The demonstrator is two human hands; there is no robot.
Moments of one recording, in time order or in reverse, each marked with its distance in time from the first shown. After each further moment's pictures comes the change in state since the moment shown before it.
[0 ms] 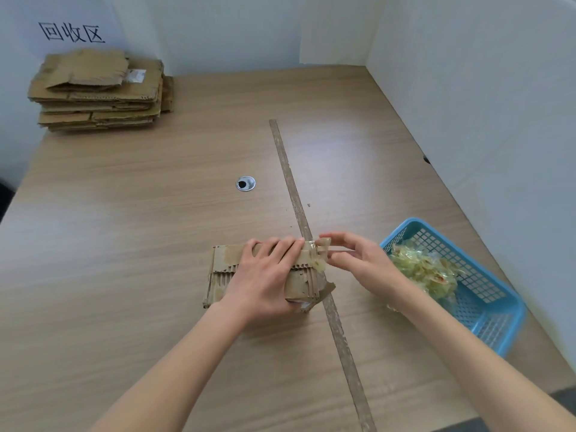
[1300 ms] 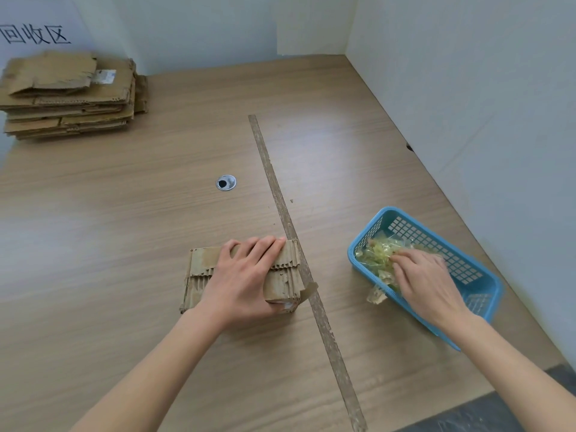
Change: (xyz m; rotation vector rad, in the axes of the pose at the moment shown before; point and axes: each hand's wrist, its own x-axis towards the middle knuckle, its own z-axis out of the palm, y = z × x) left_hand 0.001 0.002 -0.005 0.013 -0.048 -0.002; right_hand -0.059 0.100 -0.093 -1.145 0.402 -0.076
